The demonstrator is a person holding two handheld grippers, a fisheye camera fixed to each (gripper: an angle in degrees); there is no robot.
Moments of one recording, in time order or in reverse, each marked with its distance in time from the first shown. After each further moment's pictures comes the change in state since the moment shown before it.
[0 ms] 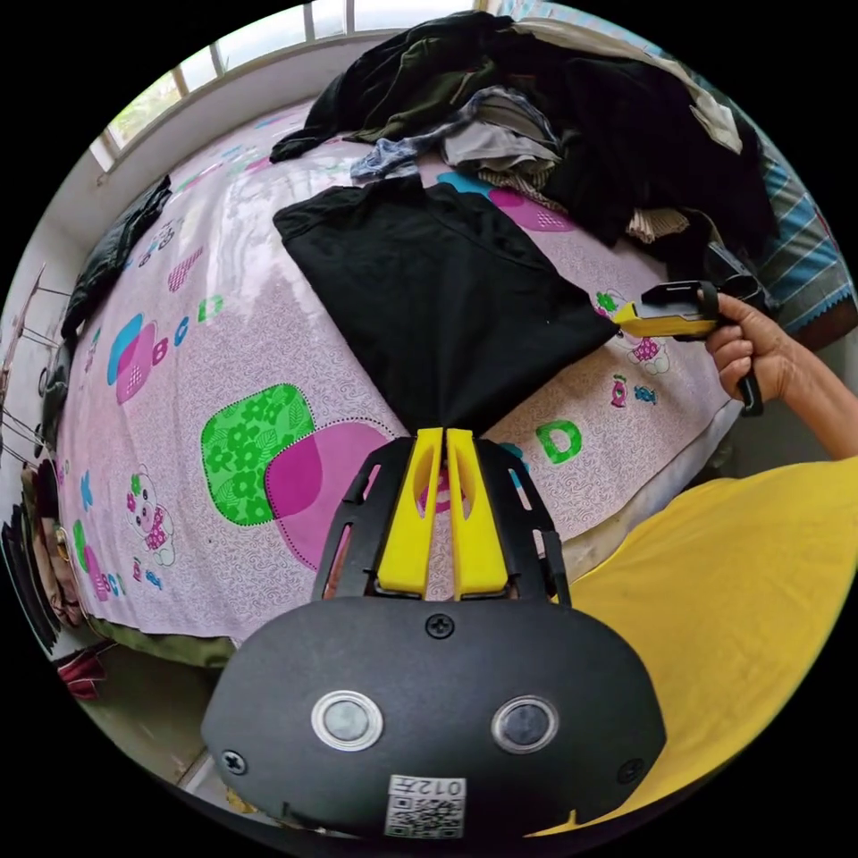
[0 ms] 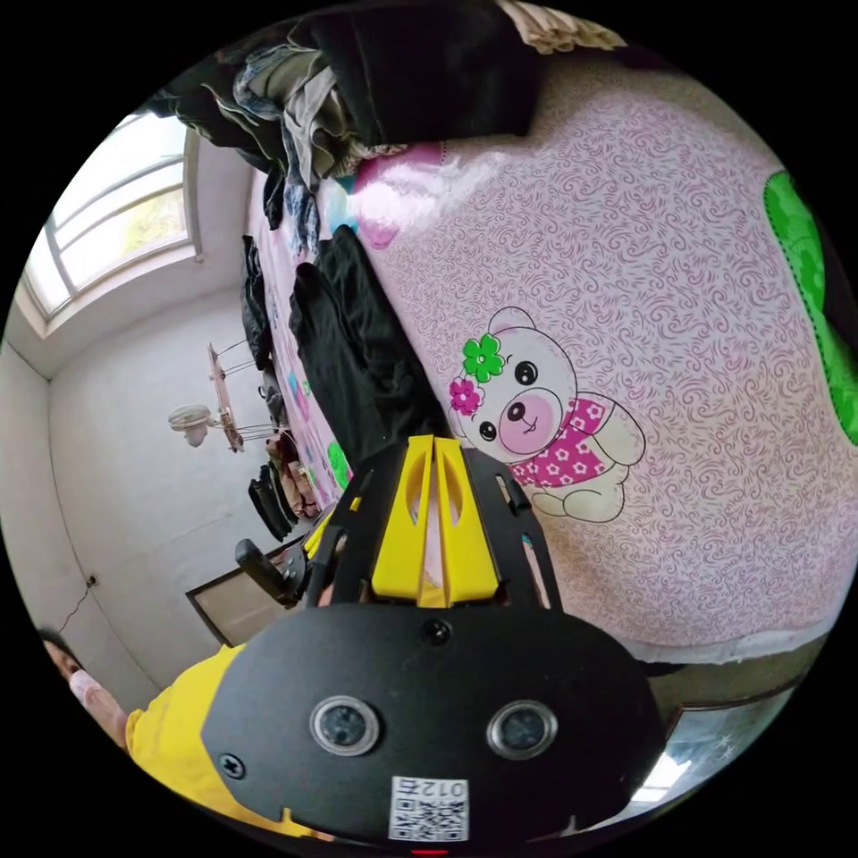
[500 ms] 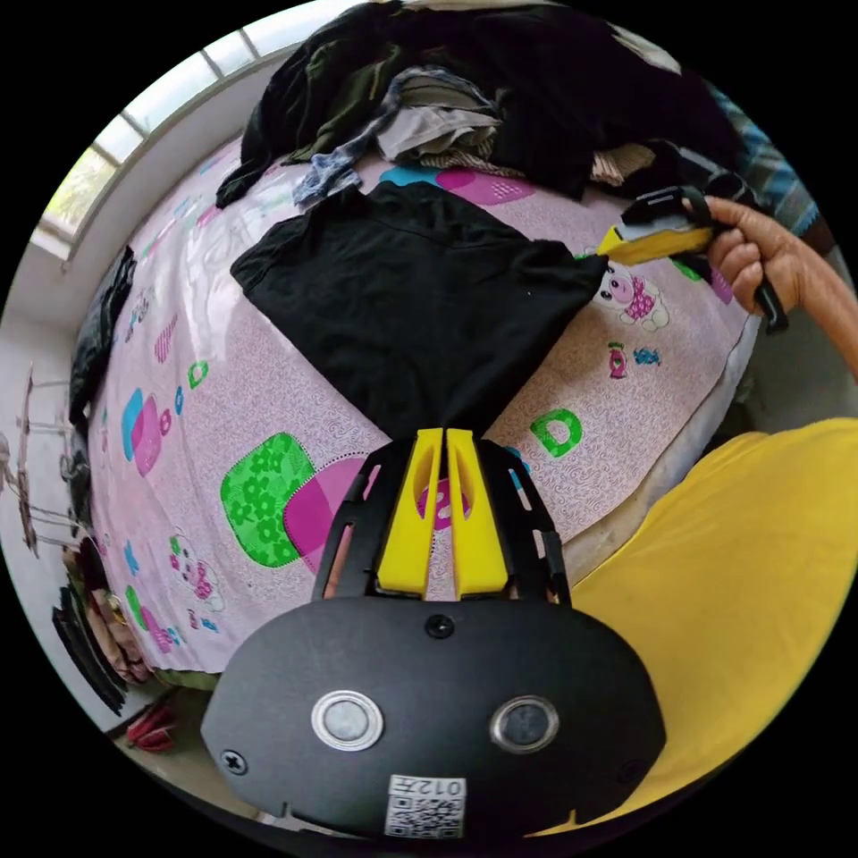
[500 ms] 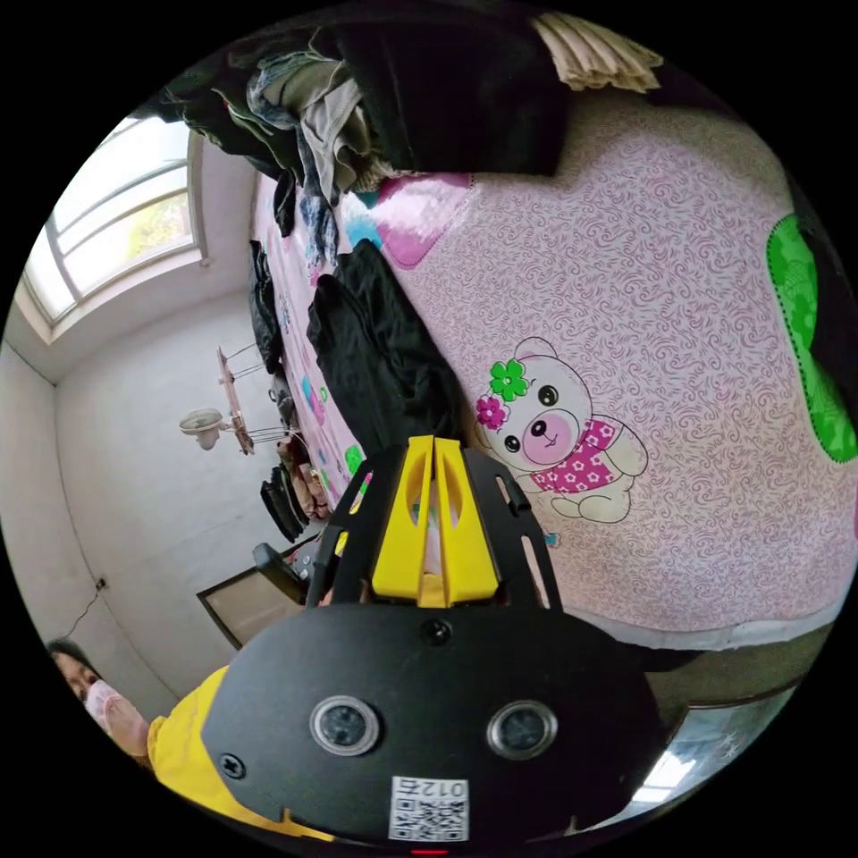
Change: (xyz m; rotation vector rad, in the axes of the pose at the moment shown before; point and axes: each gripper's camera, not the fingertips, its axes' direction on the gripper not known) left arm 0.033 -0.067 0.002 -0.057 -0.070 0.190; right arm -0.034 0.002 -0.029 0.011 -0.045 0.002
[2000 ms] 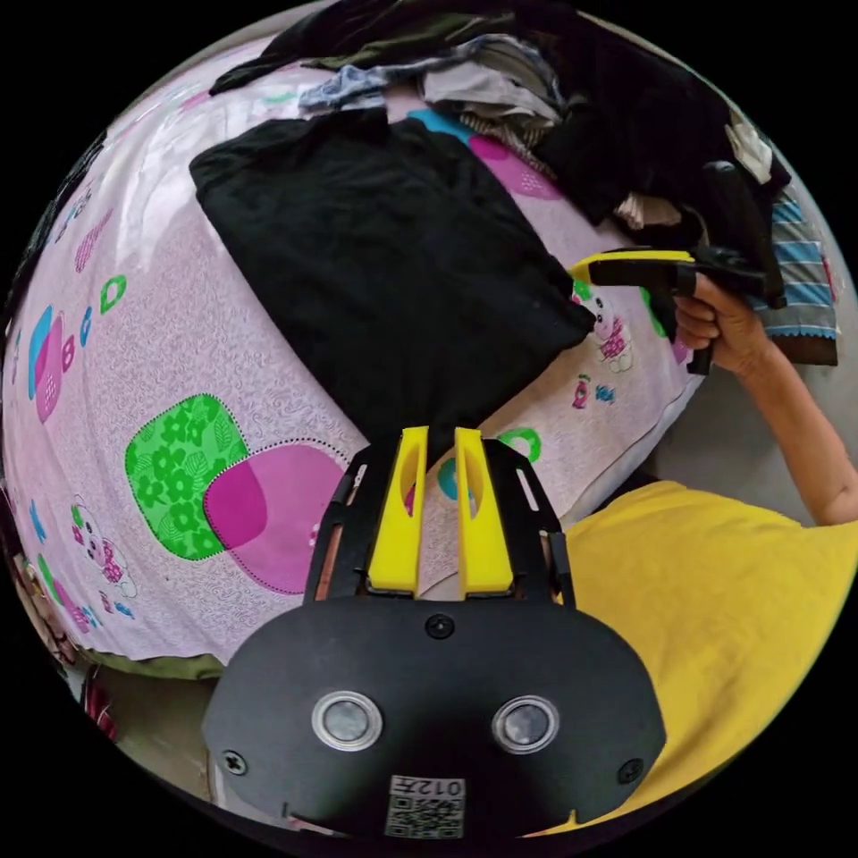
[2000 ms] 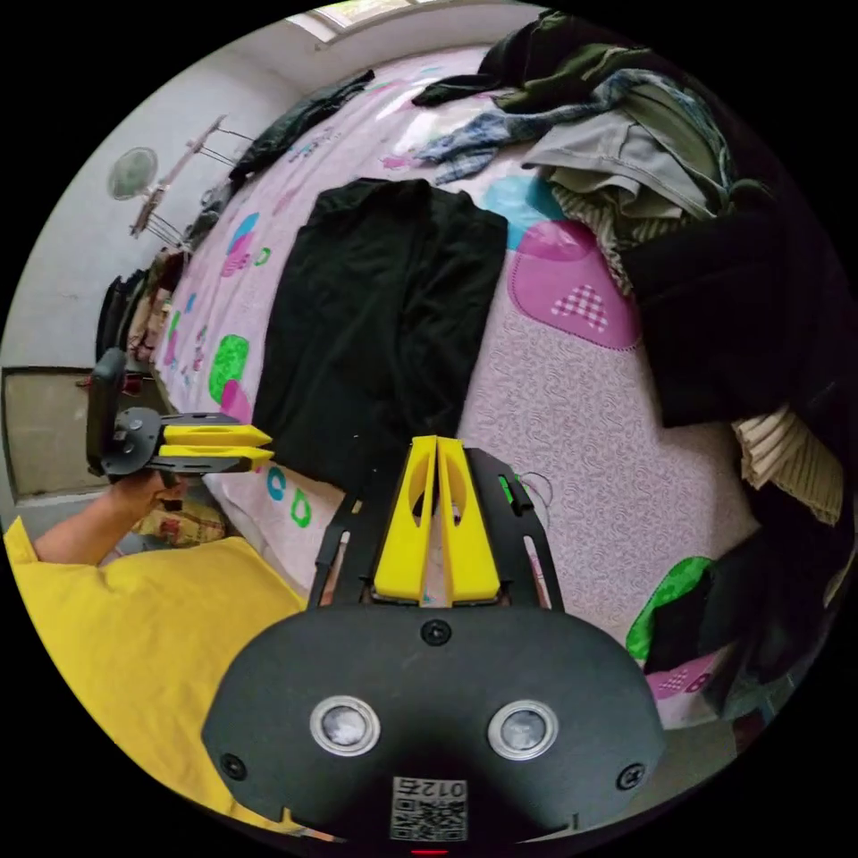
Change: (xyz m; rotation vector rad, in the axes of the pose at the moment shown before) left arm -0.140 -0.099 0.088 -0.159 0.357 -0.165; right arm -0.226 0.041 0.077 -0.104 0.747 -0.619
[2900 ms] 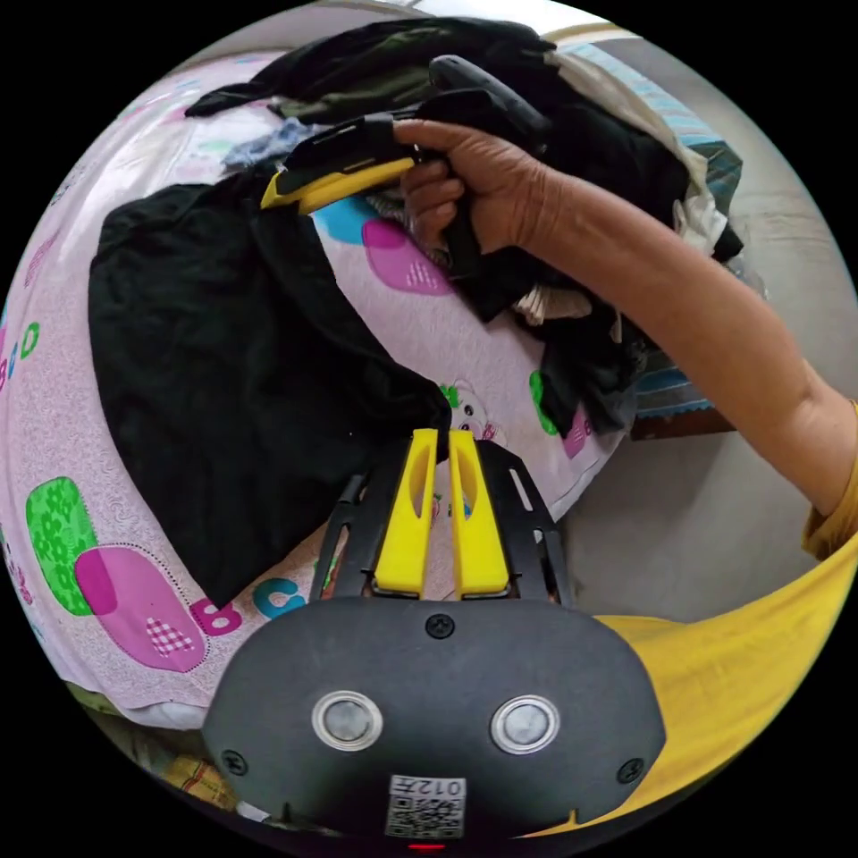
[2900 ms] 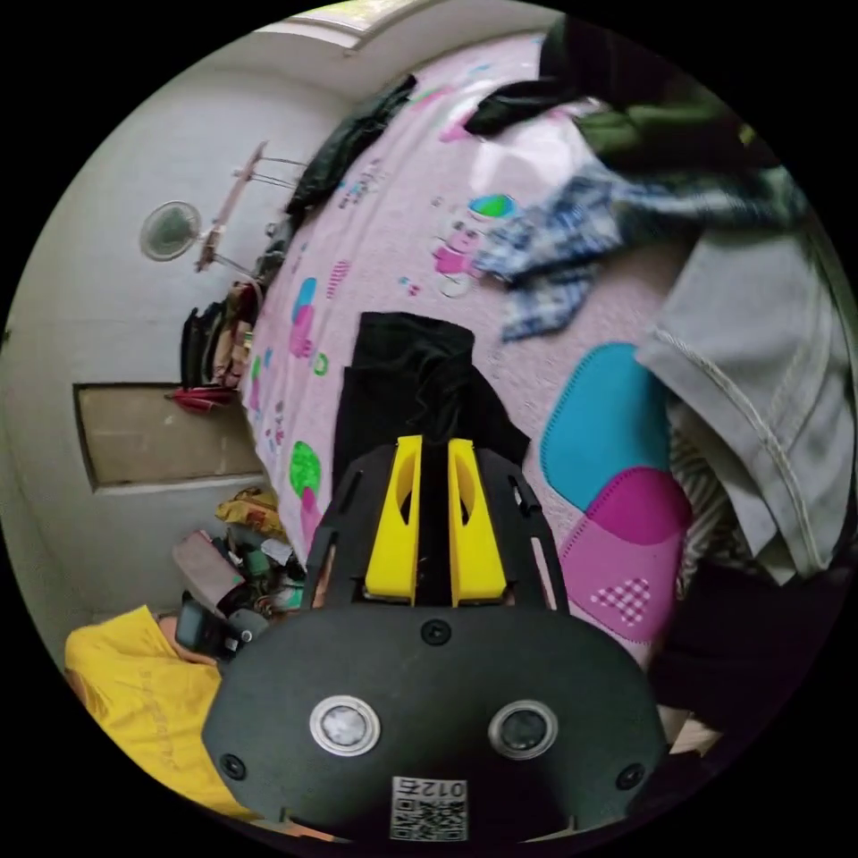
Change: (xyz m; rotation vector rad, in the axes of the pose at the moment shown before) left arm -0.031 -0.007 0.052 0.227 0.294 -0.062; right arm -0.094 -0.234 -0.066 -0.048 -0.313 -0.075
